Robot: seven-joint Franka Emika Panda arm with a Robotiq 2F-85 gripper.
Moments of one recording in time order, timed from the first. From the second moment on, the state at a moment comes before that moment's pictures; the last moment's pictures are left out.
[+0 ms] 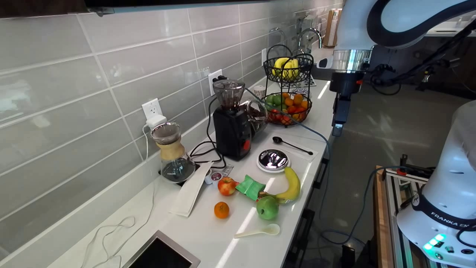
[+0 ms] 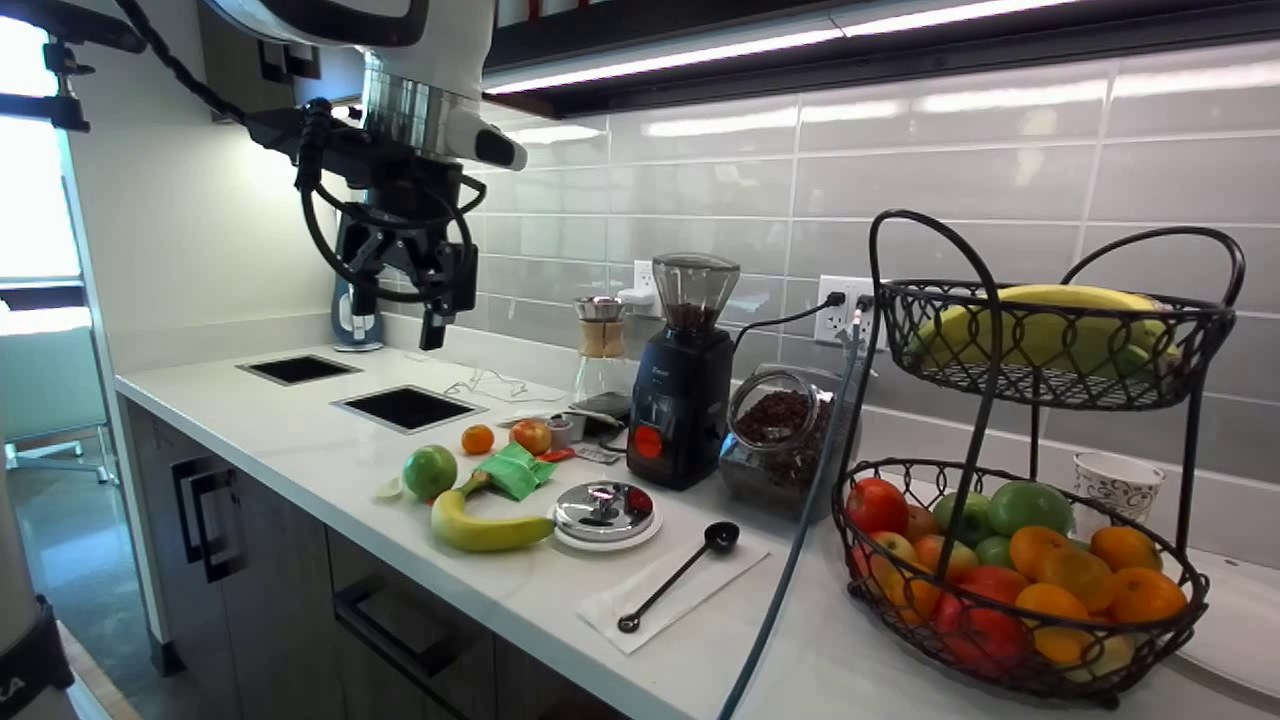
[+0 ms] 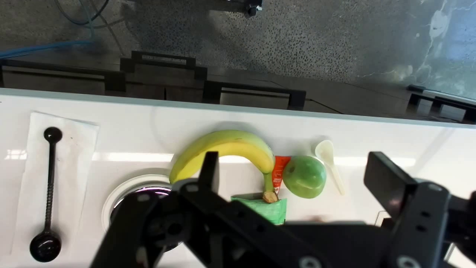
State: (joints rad) arm -0.03 -0.79 -0.17 -2.74 0.12 1.91 -0.29
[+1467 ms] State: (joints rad) arm -0.19 -0.33 0.08 -2.76 -0.06 2.48 0.44
